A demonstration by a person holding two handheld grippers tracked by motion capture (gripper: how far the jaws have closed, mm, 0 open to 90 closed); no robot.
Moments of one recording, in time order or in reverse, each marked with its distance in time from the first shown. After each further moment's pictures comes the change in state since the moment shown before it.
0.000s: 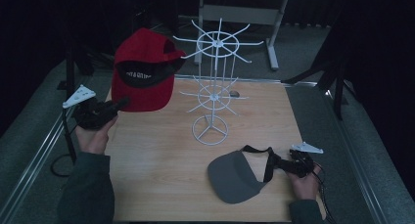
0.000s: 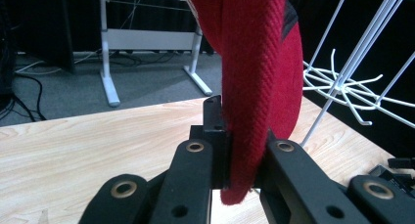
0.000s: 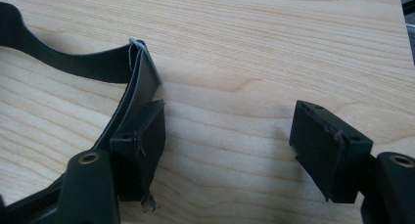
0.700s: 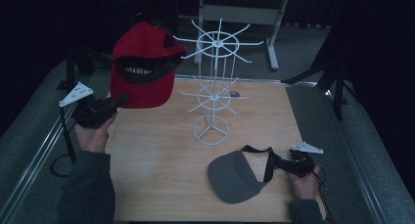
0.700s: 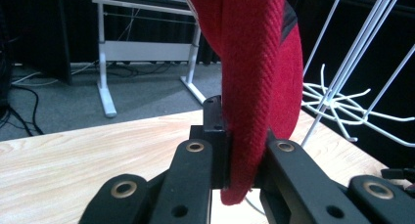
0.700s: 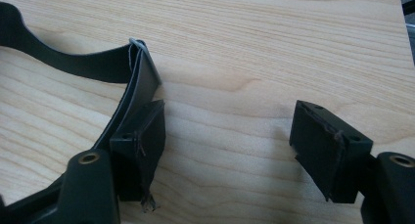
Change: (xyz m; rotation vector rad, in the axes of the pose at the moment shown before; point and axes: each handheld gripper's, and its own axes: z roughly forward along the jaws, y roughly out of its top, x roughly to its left) left arm -0.005 0.009 -0.003 -0.043 -0.014 0.003; right arm 0.000 0.000 0.000 0.001 0.000 -0.001
